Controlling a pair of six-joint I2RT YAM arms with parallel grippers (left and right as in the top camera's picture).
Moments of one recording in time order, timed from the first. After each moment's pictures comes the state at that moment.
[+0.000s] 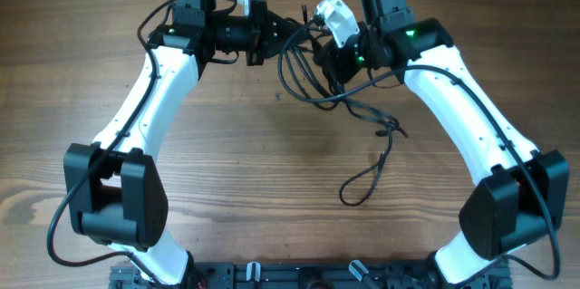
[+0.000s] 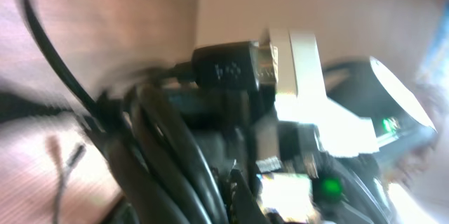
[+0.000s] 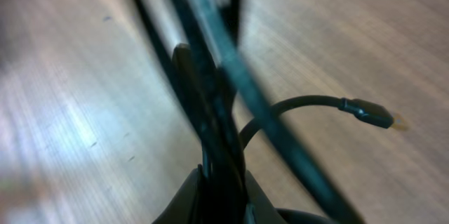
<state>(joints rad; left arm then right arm) -0.19 1.82 1.46 -0.32 1.20 -0.95 0.36 1.78 1.54 -0.78 -0.47 -0.31</state>
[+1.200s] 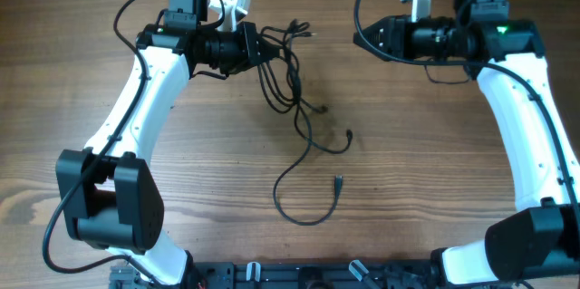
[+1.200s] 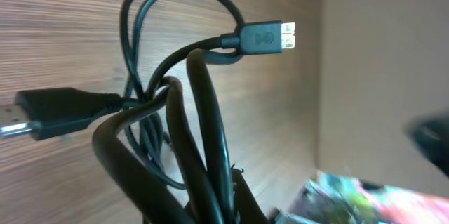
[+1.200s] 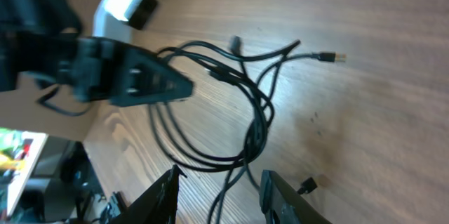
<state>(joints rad) -0.16 1.80 1.46 -0.66 0.84 -0.43 0.09 1.64 1.54 -0.83 -0.82 0.06</state>
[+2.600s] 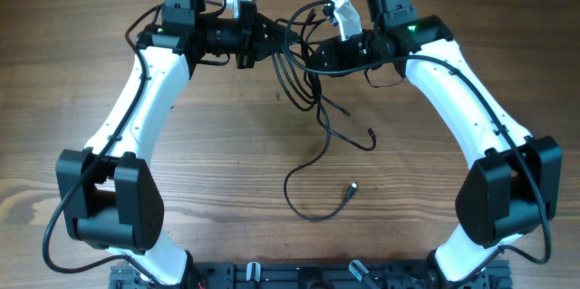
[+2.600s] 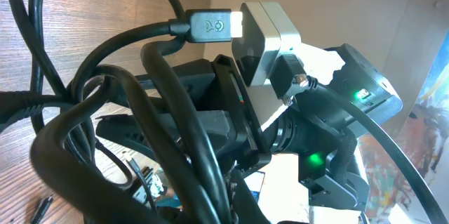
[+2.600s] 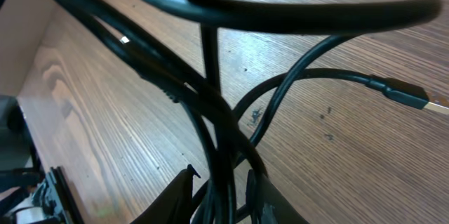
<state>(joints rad) -0.16 1.80 1.46 -0.43 1.22 -0.93 0.31 1.84 1.54 -0.73 -0.63 -0.01</state>
